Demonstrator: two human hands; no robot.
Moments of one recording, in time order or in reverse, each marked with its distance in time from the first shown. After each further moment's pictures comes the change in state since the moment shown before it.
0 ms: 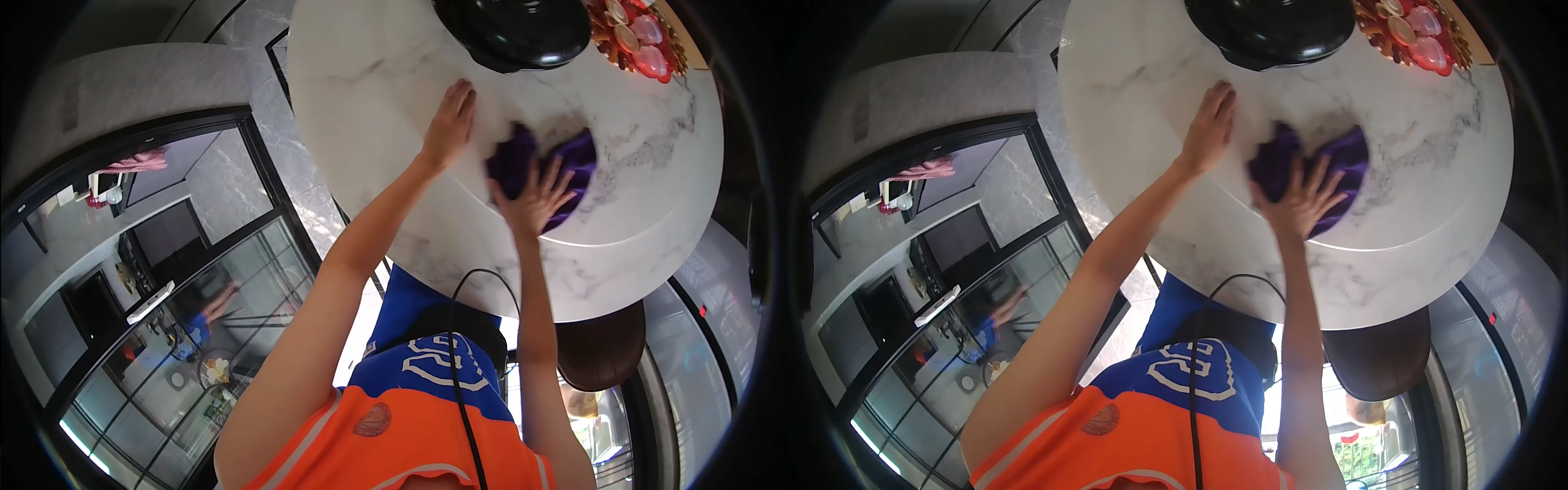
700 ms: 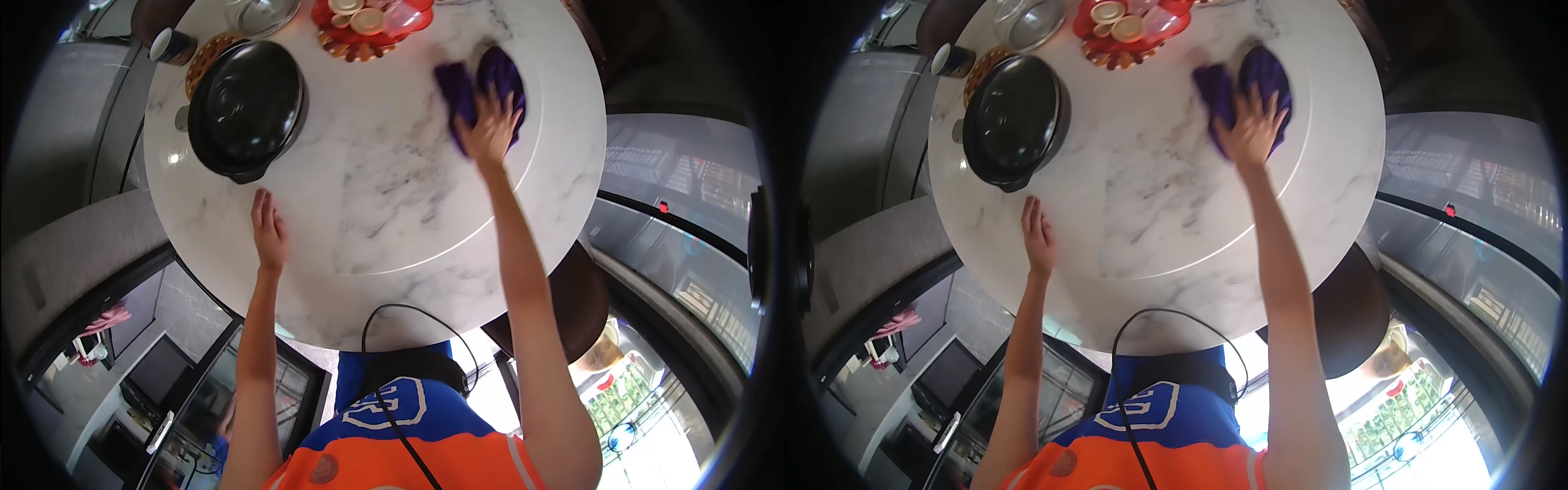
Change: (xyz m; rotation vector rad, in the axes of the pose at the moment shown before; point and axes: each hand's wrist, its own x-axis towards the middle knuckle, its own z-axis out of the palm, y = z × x) left_hand -0.022 -0.003 0.004 0.000 -0.183 -0.143; right_hand 0.159 0.270 -0.002 -0.074 0.194 0.166
